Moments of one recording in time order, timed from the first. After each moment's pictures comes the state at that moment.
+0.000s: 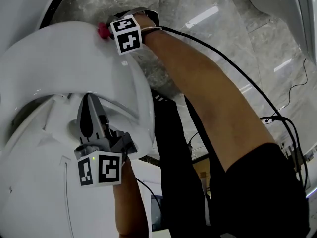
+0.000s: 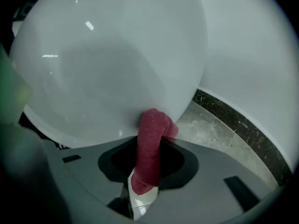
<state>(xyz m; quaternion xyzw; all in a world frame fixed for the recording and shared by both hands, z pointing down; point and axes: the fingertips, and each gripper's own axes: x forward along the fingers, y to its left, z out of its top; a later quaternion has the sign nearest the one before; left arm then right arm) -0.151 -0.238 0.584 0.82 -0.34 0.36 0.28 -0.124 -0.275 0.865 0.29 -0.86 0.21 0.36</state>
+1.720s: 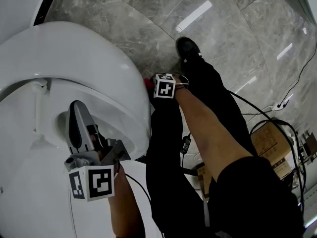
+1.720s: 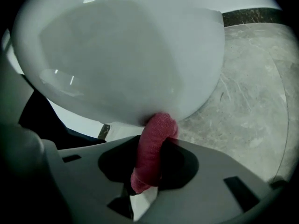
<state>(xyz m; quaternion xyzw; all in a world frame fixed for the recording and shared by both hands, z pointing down) -0.180 -0.195 0.562 0.86 -0.28 0.33 0.25 -0.337 0.037 0.910 0.25 -0.78 0.54 0.23</state>
